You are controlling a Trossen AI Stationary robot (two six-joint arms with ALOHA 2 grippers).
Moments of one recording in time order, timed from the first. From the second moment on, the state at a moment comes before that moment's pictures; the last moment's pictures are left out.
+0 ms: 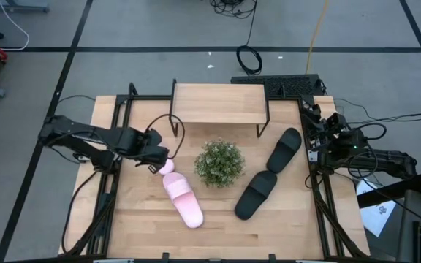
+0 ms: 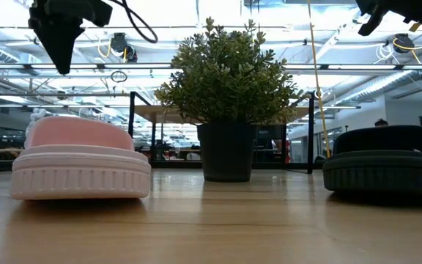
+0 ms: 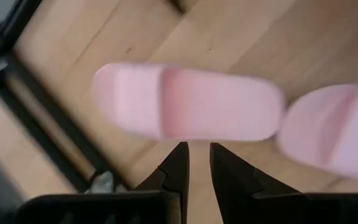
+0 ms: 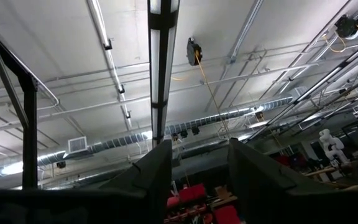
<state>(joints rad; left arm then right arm) -0.19 1.34 1.23 -1.47 -0.32 -0.95 -0.21 0.32 0.17 0.89 0.13 0.29</state>
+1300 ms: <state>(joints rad) -0.24 1.33 0.85 -1.16 -0.45 -1.16 -0.21 0.32 0.17 0.90 0.14 0.30</state>
